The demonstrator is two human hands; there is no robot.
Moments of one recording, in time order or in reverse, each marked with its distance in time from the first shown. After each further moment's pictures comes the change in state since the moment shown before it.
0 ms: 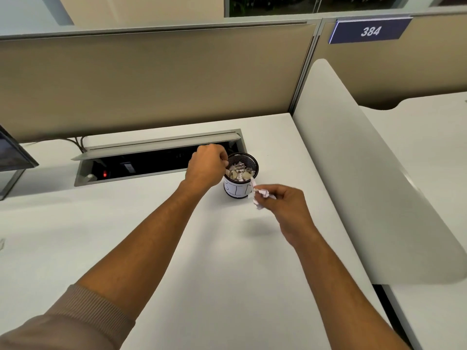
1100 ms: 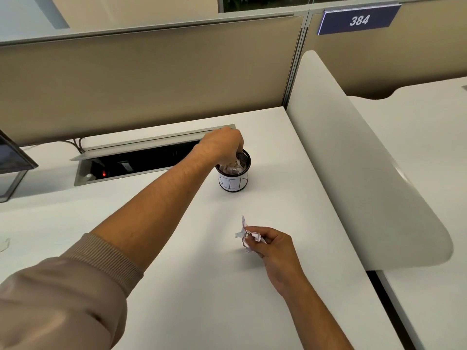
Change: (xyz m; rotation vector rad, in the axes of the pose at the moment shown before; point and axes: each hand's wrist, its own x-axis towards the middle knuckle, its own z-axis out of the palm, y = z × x) left_hand 0.013 0.061 -0.020 0.460 -0.296 0.279; right_hand -0.071 0.073 -0.010 0.259 -0.041 0.139
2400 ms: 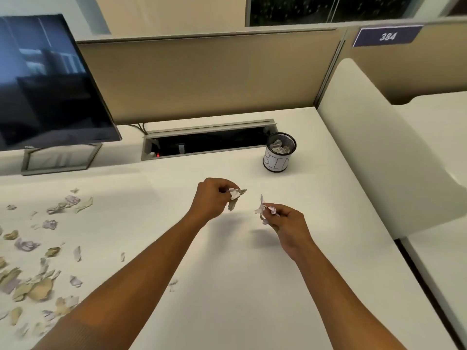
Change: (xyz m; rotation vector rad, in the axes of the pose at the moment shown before) left_hand -0.239 -0.099 0.083 -1.037 0.200 -0.180; right_hand -0.050 0.037 0.091 -0.085 0.023 -0.031
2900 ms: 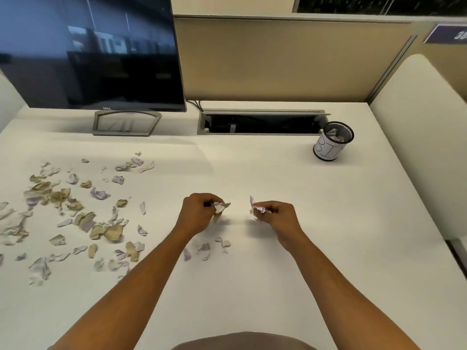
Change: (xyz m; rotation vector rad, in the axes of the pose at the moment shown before) left_hand -0.109 -0.129 -0.103 -0.010 0.184 -0.164; right_hand -0.038 0.073 0.116 -0.329 -0.179 -0.020
